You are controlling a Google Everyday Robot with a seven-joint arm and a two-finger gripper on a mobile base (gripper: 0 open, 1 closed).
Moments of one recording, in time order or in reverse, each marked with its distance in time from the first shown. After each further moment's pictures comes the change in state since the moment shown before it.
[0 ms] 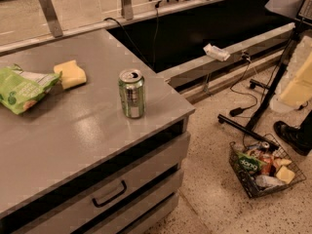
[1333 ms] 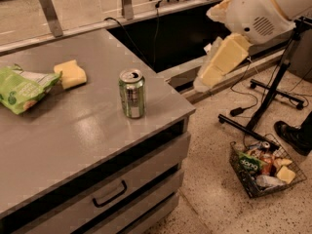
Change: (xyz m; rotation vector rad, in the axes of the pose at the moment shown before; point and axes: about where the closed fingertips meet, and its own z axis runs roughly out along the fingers) arm -0.071 -0.030 0.113 -0.189 -0.306 0.068
